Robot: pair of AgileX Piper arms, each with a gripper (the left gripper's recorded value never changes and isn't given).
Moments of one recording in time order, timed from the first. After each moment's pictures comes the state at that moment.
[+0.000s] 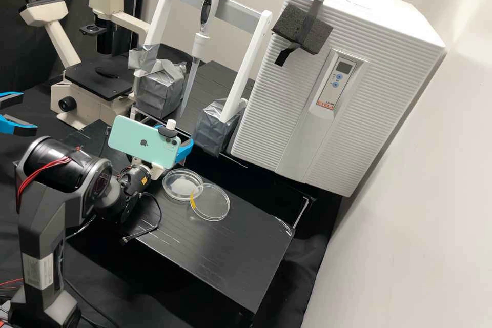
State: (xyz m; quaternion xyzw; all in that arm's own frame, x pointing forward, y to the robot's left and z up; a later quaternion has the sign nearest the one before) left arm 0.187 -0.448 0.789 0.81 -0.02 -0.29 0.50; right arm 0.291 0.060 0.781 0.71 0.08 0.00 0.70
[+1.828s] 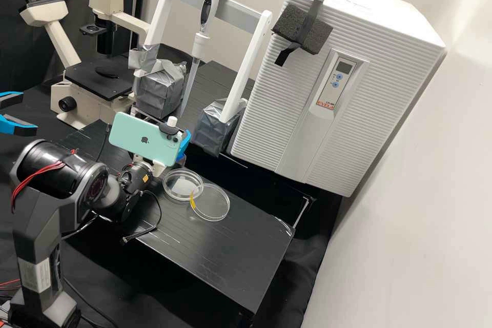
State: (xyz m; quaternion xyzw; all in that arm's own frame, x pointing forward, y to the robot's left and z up) left arm 0.187 -0.448 0.789 0.82 -0.02 -0.29 0.50; right arm 0.288 0.067 0.793 0.71 0.07 0.03 0.70
